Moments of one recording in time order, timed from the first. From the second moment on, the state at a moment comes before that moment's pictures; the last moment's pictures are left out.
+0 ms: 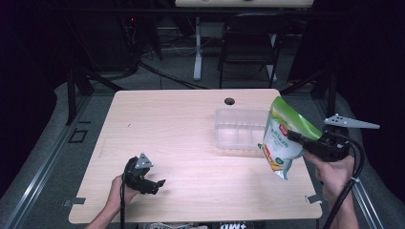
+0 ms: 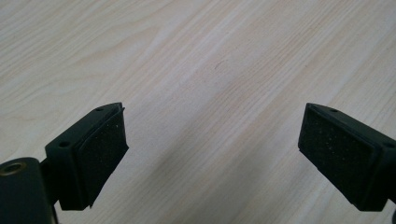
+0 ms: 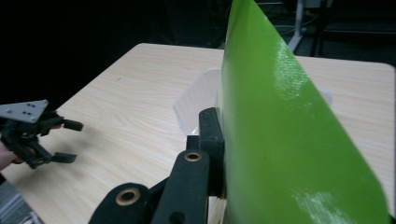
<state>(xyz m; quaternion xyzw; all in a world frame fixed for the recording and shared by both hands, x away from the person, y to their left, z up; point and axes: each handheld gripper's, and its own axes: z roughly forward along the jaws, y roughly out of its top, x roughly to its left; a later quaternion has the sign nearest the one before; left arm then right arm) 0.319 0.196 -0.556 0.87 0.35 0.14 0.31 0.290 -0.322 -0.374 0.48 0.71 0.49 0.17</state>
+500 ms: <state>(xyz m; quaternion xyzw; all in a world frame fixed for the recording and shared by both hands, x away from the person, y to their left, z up) 0.319 0.197 -0.555 0.88 0.35 0.14 0.31 0.312 -0.324 -0.358 0.50 0.70 0.48 0.19</state>
